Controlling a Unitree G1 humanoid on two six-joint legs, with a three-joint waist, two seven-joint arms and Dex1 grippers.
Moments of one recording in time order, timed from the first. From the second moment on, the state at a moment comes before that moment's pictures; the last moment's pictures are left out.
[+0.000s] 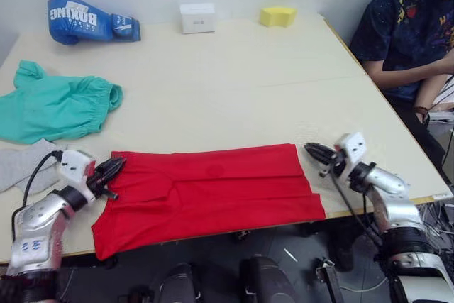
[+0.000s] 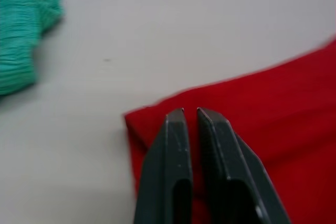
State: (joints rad) left arm -0.02 0.66 0.36 0.14 -0.42 0.09 -0.73; right arm -0.37 -0.58 -0.12 0.43 0.35 -0.07 0.89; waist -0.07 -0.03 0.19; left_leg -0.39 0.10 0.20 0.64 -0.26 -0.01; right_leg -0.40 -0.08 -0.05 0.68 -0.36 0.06
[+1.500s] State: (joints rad) left arm 0.10 0.62 0.39 -0.29 -0.56 0.17 -0.82; right arm -1.21 -0.45 0.15 1.29 -0.12 -0.23 0.90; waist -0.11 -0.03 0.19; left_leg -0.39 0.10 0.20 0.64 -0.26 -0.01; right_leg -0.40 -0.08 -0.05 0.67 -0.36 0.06
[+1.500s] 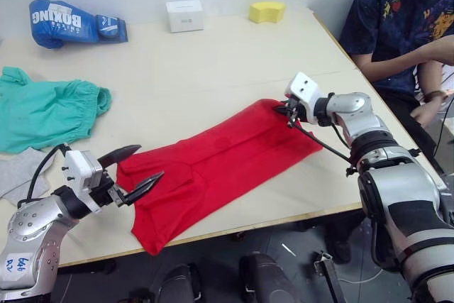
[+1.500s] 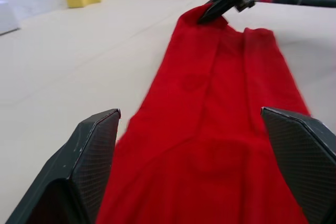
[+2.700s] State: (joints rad) left arm -0.51 0.64 0.13 0.34 -0.38 0.11 -0.98; right arm -0.22 -0.75 -0.47 -0.33 0.52 1.02 0.83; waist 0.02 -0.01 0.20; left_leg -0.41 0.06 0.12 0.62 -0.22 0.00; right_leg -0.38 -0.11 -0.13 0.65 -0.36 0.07
